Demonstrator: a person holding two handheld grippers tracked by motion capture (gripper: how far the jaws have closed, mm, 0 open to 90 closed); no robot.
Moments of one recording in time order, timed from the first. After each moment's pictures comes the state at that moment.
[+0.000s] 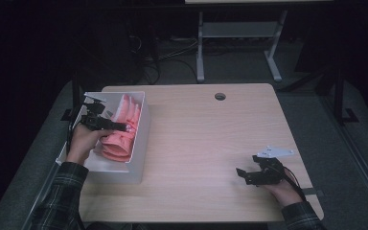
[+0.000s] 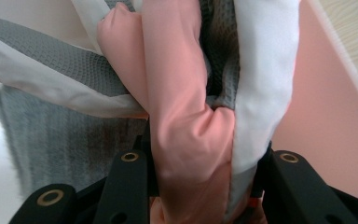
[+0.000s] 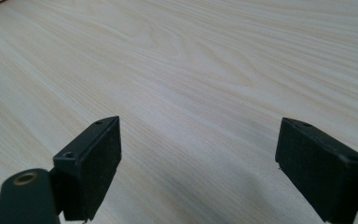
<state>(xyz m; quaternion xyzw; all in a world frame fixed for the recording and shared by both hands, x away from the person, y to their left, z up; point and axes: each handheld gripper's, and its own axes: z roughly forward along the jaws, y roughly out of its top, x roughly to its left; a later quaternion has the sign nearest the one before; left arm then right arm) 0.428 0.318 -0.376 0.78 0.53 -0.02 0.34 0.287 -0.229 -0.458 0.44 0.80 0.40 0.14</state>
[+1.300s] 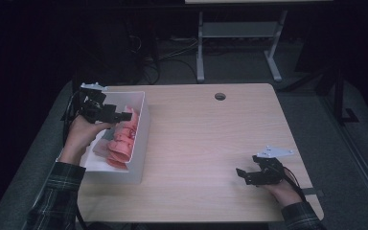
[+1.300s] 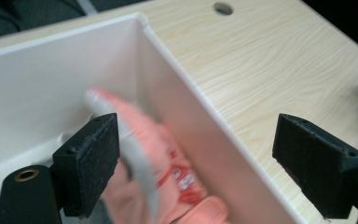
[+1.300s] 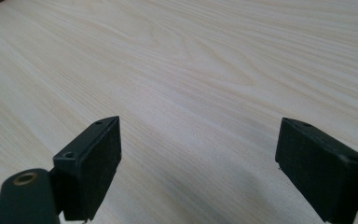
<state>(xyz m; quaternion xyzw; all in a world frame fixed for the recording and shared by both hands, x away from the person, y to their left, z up) 0.399 0.279 -0.299 0.80 0.43 0.11 0.39 0.287 -0.228 -0.458 0.44 0.80 0.39 0.14</state>
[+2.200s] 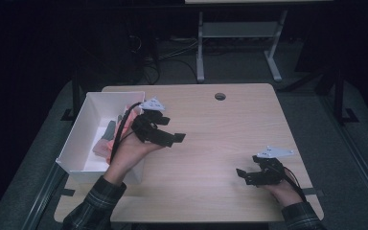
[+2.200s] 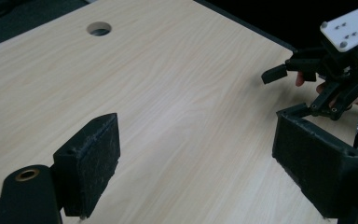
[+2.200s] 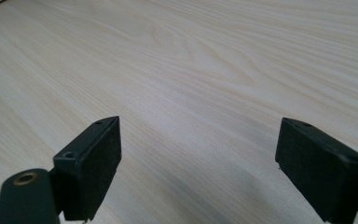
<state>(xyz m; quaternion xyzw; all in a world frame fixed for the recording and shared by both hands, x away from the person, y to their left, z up) 0.343 0.131 -0.315 0.85 0.29 0.08 0.42 0.286 -0.228 -0.457 0.44 0.80 0.39 0.14</state>
